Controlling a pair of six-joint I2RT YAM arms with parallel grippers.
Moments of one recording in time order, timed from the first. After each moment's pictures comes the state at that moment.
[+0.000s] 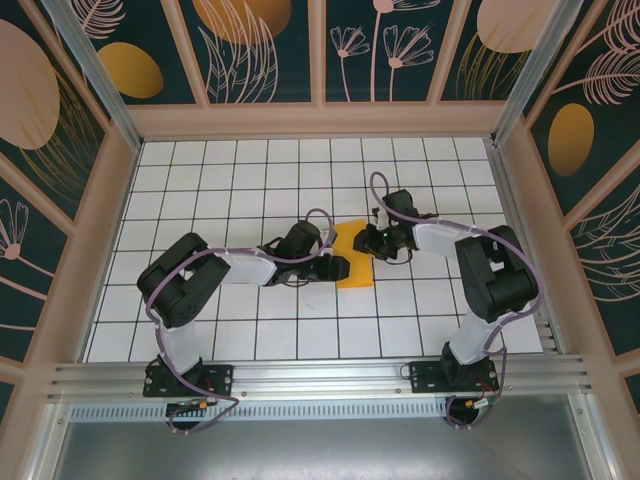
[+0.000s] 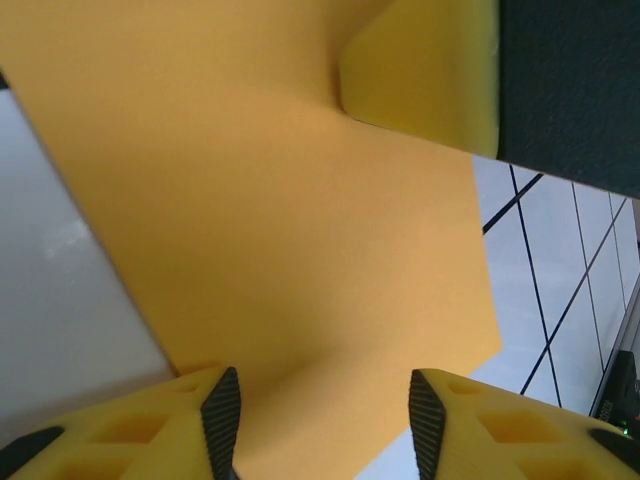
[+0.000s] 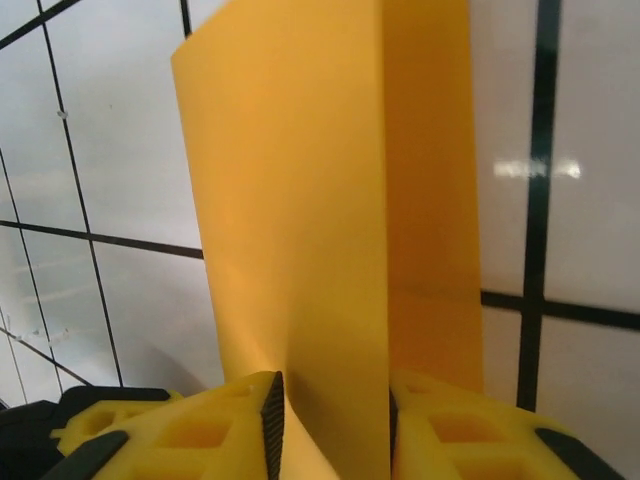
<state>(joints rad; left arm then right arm) -0.78 1.85 0.86 0.21 0.43 -0.72 0.38 1.72 0.91 -0.27 -0.48 0.57</state>
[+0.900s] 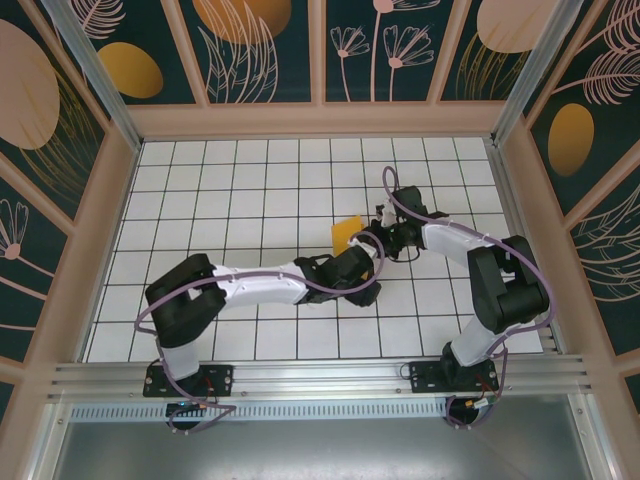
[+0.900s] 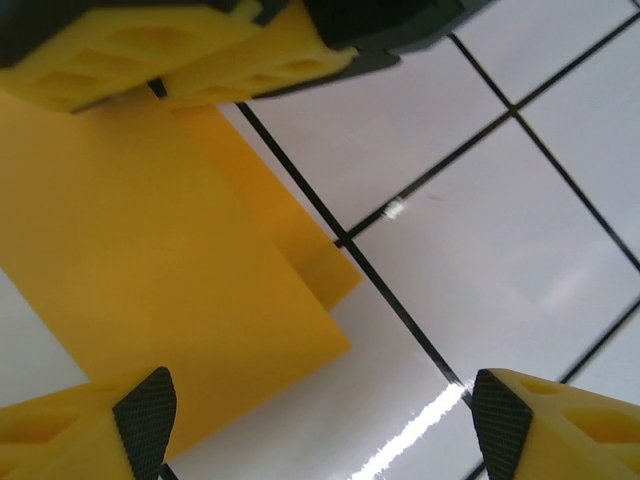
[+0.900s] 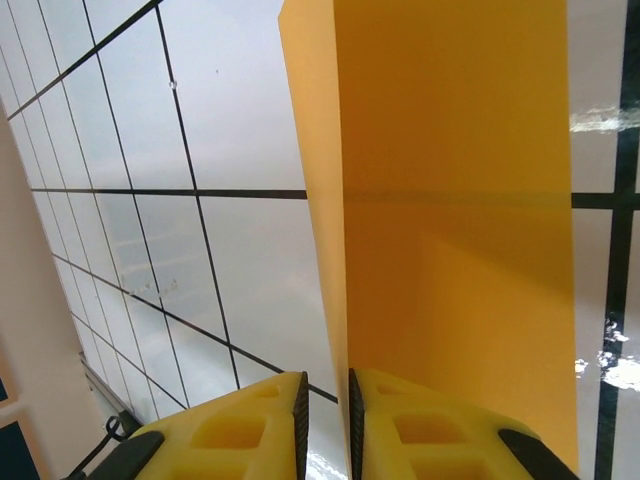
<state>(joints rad) -1.12 1.84 1.15 -0.24 -0.16 -0.50 0.35 1.64 0.91 -0.33 -0.63 0.65</state>
